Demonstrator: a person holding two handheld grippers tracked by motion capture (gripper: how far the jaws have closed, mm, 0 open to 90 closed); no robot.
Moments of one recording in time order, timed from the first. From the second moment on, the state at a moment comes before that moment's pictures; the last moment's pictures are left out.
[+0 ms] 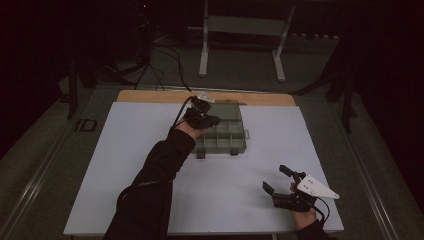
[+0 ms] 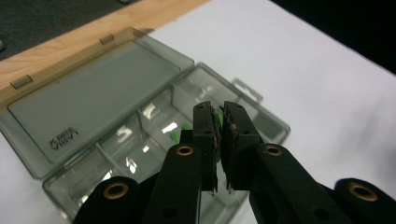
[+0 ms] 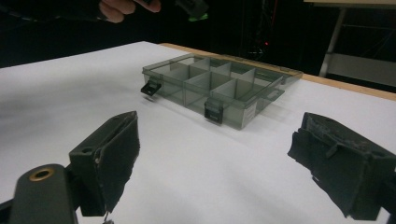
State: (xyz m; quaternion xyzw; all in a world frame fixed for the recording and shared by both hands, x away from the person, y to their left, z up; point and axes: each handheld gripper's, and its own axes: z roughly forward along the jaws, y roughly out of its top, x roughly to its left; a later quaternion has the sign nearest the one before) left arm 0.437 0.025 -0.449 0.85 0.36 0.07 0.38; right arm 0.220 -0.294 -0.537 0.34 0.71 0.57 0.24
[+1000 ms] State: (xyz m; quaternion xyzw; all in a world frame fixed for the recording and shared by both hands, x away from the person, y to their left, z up) left arm 0.467 -0.014 -0.500 0.79 0.48 0.08 0.37; right arm 0.221 -0.297 -0.537 0.35 0.70 0.57 0.24
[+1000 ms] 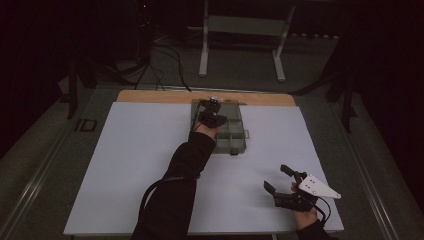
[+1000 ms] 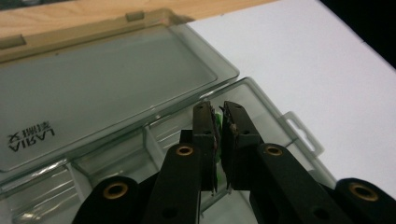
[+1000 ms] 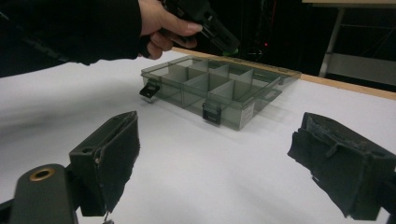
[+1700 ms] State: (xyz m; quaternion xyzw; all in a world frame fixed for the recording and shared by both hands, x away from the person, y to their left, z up) left arm 0.465 -0.015 -0.503 0.80 0.49 0.09 0.33; right arm 0.221 -0.297 -0.537 0.35 0.70 0.57 0.24
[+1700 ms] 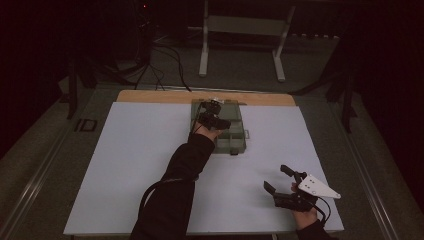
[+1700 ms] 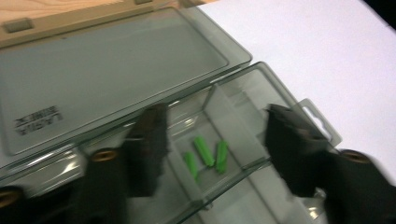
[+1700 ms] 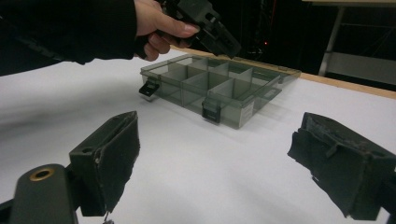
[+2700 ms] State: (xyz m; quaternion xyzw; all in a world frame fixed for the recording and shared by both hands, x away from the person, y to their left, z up) left arm 0.429 0.030 -0.452 0.81 0.44 0.07 0.37; right arm 0.220 -0.295 -0.537 0.35 0.71 0.57 0.24
